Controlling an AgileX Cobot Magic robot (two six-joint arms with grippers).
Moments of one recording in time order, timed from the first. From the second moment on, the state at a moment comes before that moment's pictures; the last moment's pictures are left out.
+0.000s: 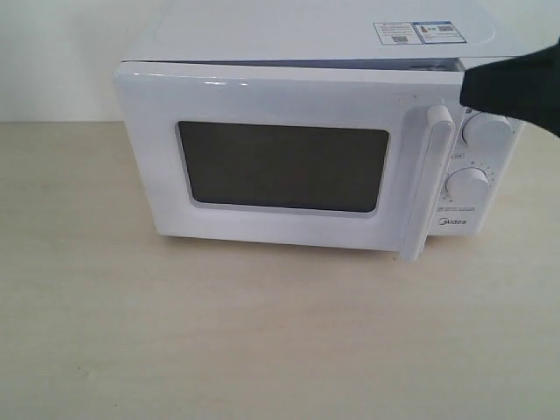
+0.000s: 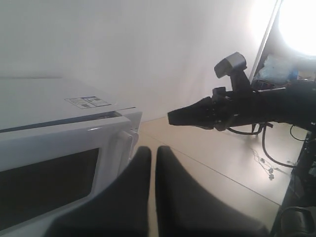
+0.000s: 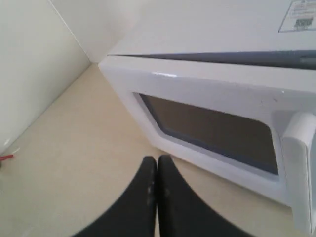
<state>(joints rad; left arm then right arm) -0.47 0.32 -0.57 -1.06 0.52 0.76 0.22 0.82 -0.71 1.08 0.58 -0.74</state>
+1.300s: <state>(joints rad) -0.47 0.32 -0.57 -1.06 0.52 0.74 0.81 1.43 -0.71 1.23 -0.80 -0.67</state>
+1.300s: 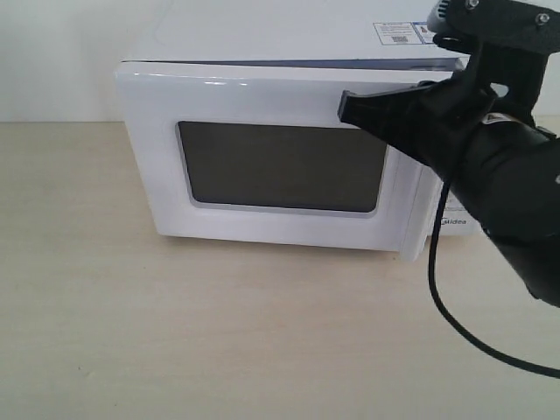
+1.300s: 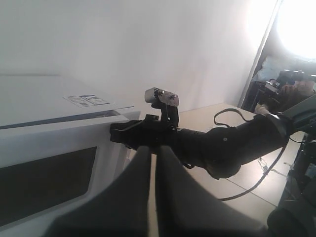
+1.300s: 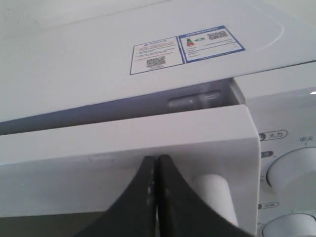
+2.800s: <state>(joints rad) -0.47 0.32 -0.57 -1.06 0.57 0.73 0.73 1.51 -0.71 0.98 -0.92 -0.60</state>
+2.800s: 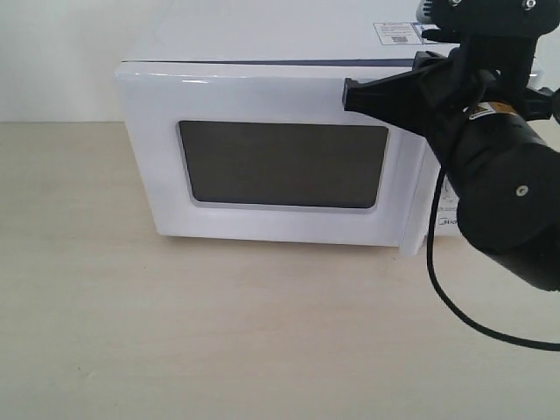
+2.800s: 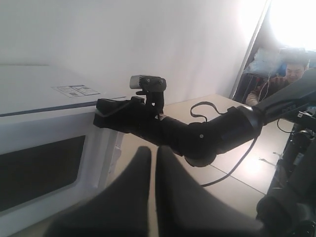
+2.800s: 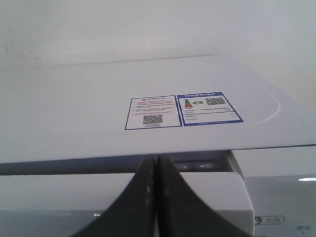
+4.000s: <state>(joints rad) -0.47 0.32 -0.57 -1.06 0.57 0.73 0.89 1.54 -0.71 1.21 -1.01 -0.76</state>
